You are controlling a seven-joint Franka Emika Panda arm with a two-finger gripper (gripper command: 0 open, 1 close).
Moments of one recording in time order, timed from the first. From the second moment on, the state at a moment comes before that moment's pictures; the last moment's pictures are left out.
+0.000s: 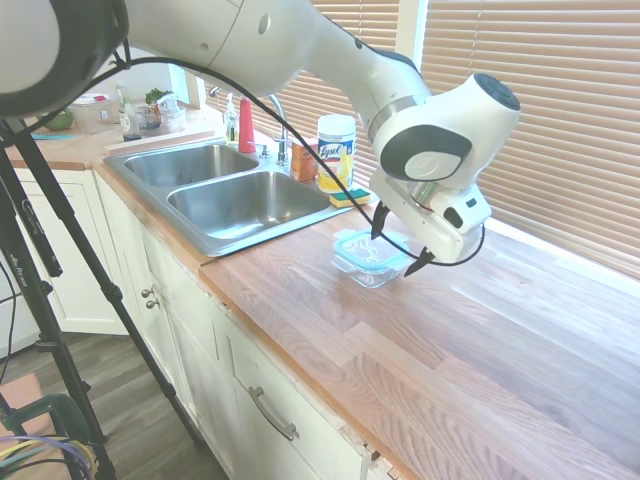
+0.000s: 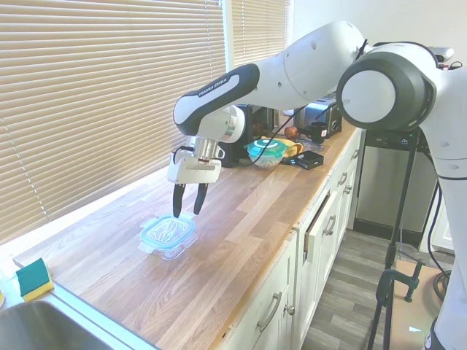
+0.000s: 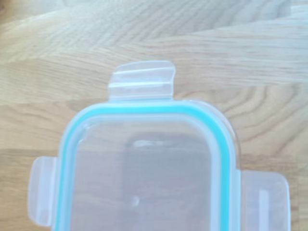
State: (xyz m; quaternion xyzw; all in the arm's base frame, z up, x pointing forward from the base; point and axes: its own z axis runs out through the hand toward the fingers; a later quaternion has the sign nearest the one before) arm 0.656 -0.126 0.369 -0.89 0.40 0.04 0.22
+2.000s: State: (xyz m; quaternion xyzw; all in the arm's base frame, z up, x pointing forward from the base) arm 0.661 -0.158 0.332 -0.85 0.42 0.06 0.33
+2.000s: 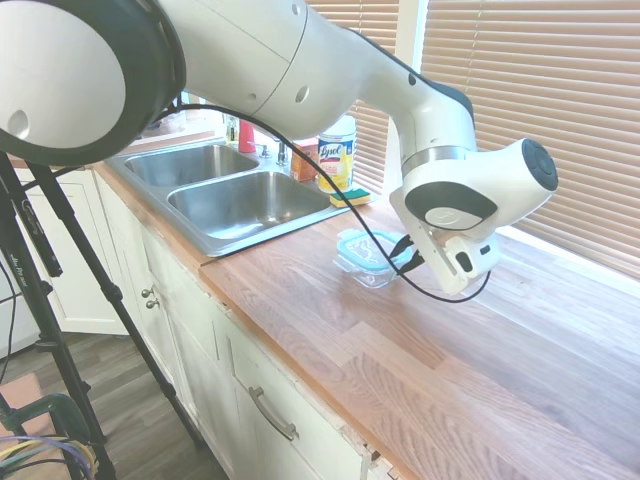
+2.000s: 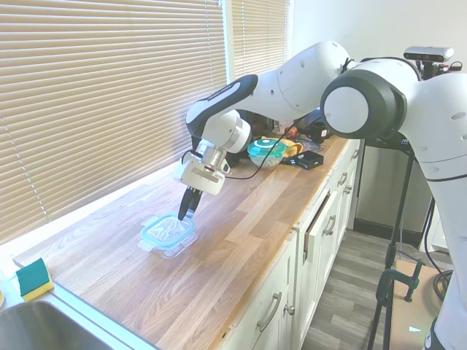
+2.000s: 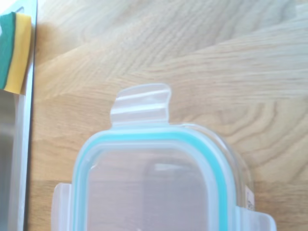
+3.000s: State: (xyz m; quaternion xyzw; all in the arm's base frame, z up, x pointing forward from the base) arm 0.650 -0.022 0.467 -0.92 0.35 -0.05 0.18
